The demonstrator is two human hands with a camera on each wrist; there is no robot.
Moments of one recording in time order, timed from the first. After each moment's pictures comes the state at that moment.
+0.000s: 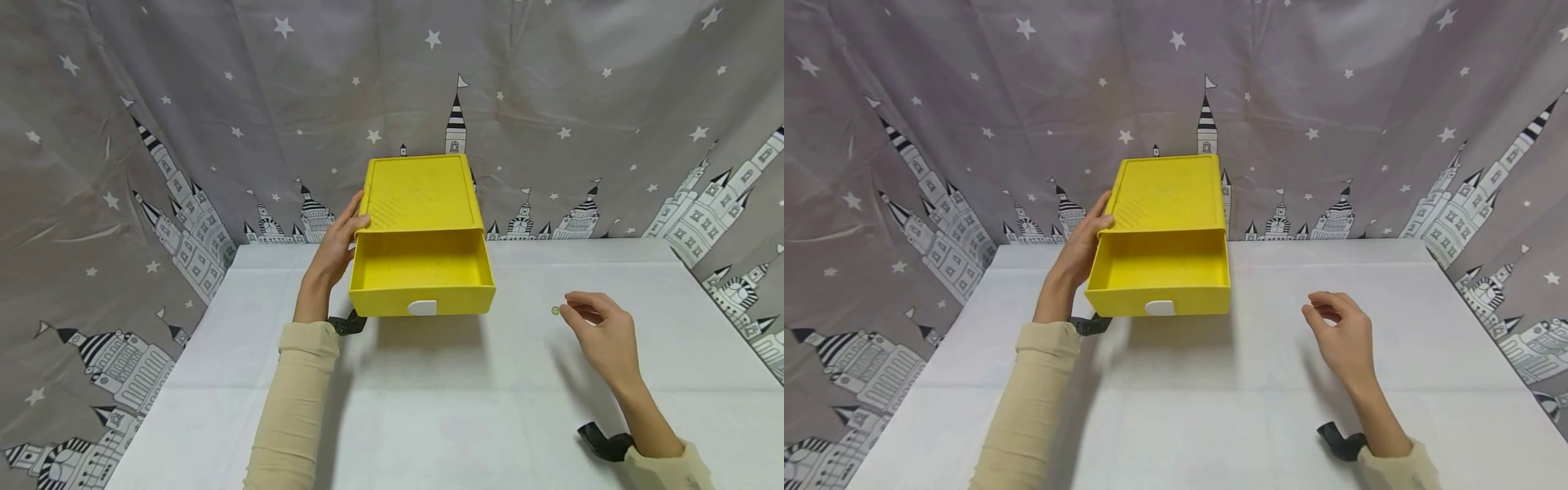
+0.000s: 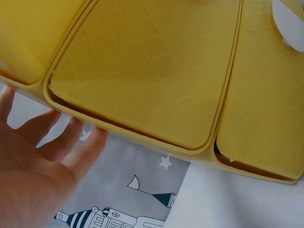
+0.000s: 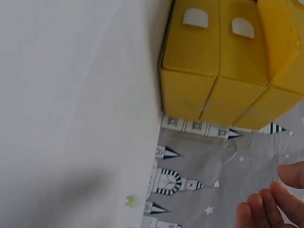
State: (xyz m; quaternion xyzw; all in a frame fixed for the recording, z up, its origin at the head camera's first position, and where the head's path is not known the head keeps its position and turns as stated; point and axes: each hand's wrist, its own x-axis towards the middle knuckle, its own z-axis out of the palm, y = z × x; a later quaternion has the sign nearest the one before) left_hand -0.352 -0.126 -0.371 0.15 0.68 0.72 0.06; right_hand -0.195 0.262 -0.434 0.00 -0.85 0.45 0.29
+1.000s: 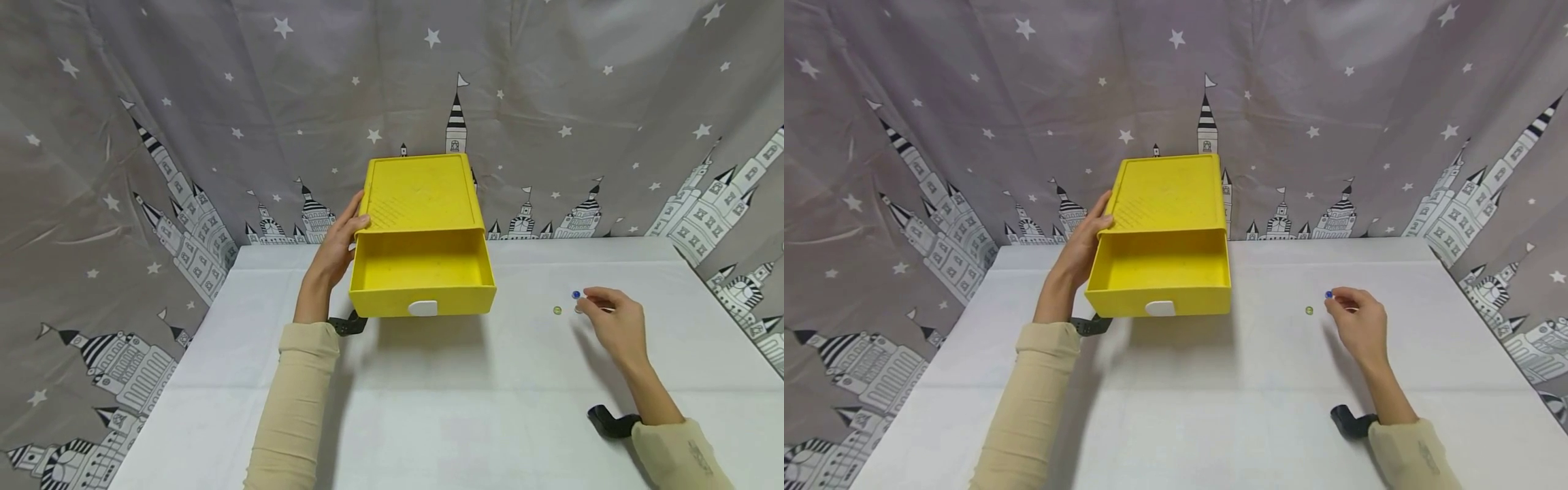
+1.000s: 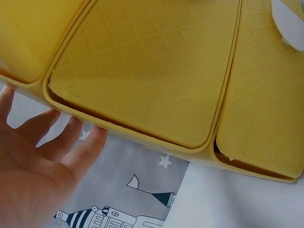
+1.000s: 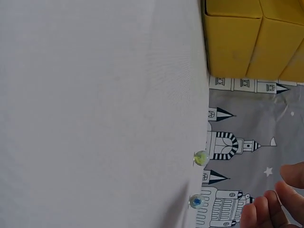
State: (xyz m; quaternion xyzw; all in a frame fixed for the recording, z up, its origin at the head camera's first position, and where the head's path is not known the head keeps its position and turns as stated) left_hand -0.352 -0.126 -0.371 0.14 0.68 0.72 0.06; right_hand -0.226 0.305 -0.460 -0.10 -0.87 0.44 0.21
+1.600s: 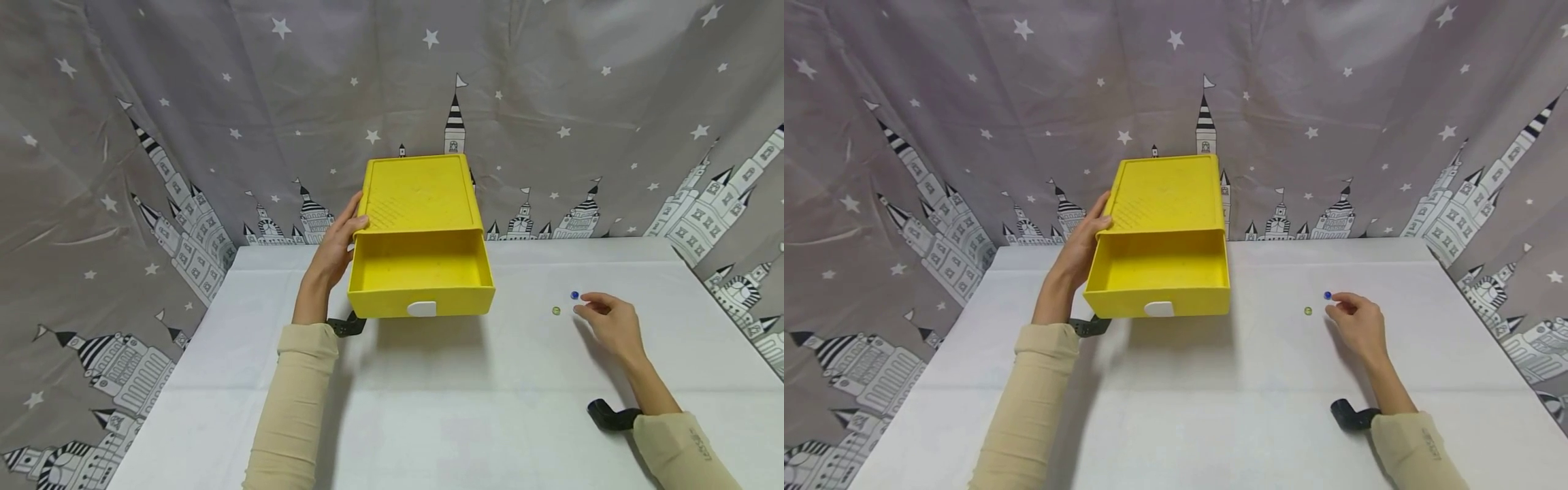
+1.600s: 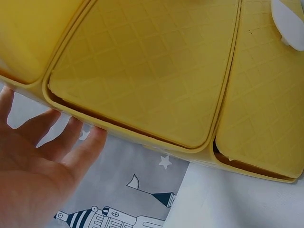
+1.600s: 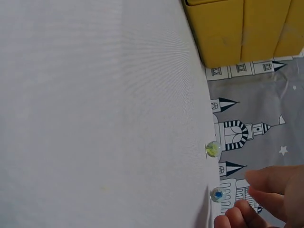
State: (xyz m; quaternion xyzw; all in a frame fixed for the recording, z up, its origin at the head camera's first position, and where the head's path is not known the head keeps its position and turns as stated) left_hand -0.353 -0.125 -0.372 0.14 0.68 0.72 0.06; right_hand -0.239 0.323 -0.479 -0.10 -0.90 0.40 0.14
